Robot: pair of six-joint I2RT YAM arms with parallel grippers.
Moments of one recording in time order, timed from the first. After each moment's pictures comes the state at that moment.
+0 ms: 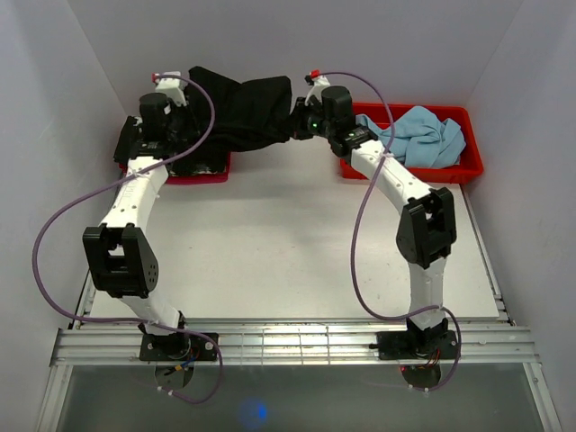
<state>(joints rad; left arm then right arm) -0.07 1.66 1.51 -0.14 0.08 -0.09 0.51 1.98 1.84 -0.14 -0.31 0.36</state>
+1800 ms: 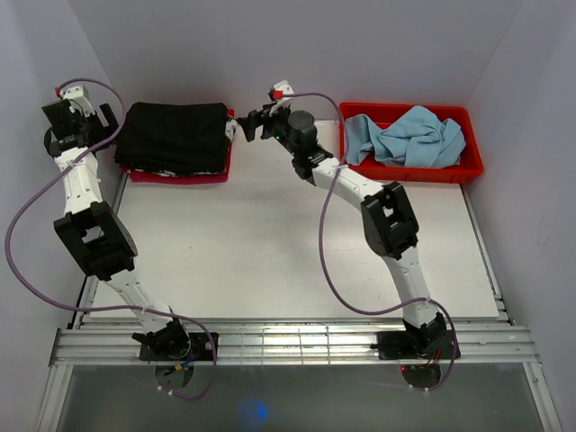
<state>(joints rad) 0.47 1.95 1.84 -0.38 0.26 0.00 0.67 2.34 1.99 0.52 -0.07 0.11</state>
